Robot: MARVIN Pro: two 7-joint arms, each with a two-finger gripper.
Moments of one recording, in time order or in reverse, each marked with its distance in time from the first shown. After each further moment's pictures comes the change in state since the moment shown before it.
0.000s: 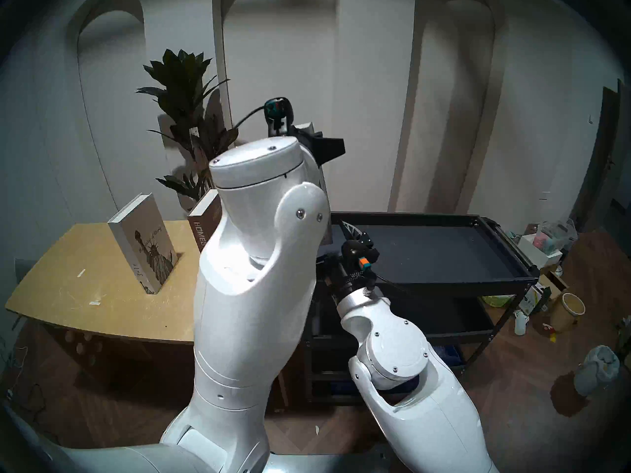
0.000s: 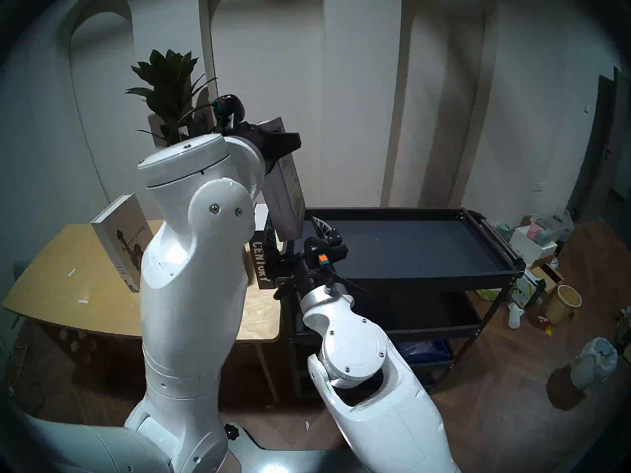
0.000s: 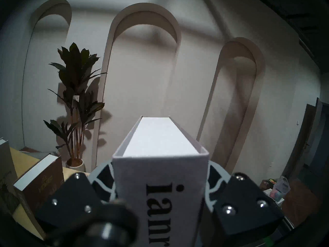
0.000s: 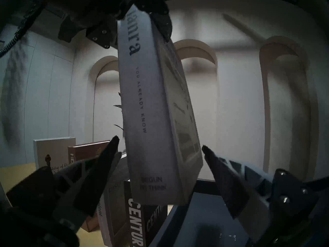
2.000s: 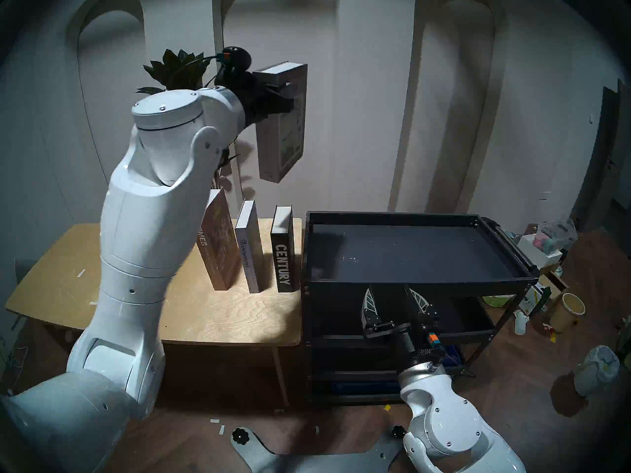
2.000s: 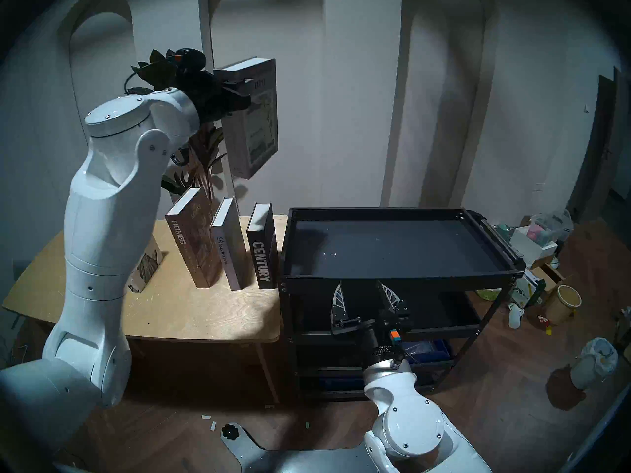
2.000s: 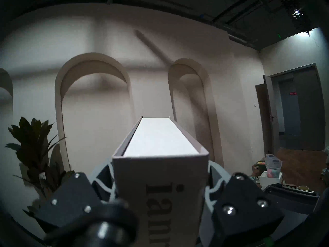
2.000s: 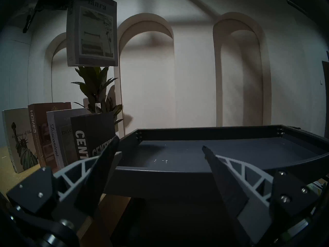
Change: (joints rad) left arm -0.347 0.445 -0.191 0.299 0.001 -0.178 -0.741; right arm -0.451 0.190 0.174 -0.117 0.106 -0.222 -0.168
